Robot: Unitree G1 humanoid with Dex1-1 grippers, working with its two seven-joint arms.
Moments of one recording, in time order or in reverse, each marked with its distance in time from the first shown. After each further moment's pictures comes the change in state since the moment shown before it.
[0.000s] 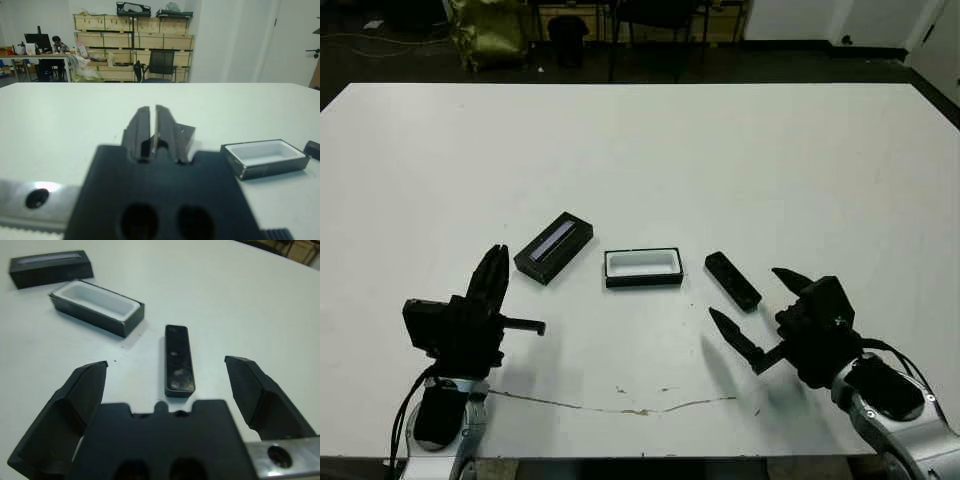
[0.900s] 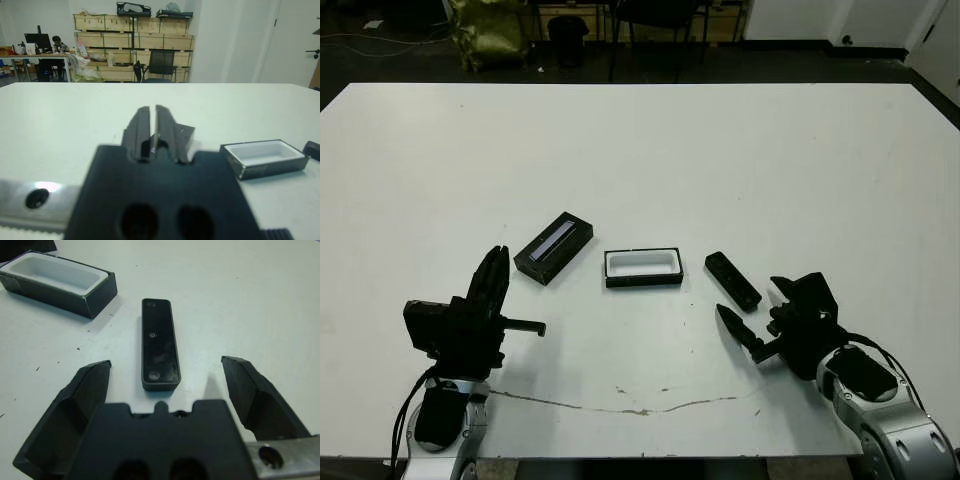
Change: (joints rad) left arm 0.002 -0.003 -0.003 0.002 0.000 -0.006 0.001; right arm -0.077 0.033 0.019 0.174 -0.047 -0.019 -0.019
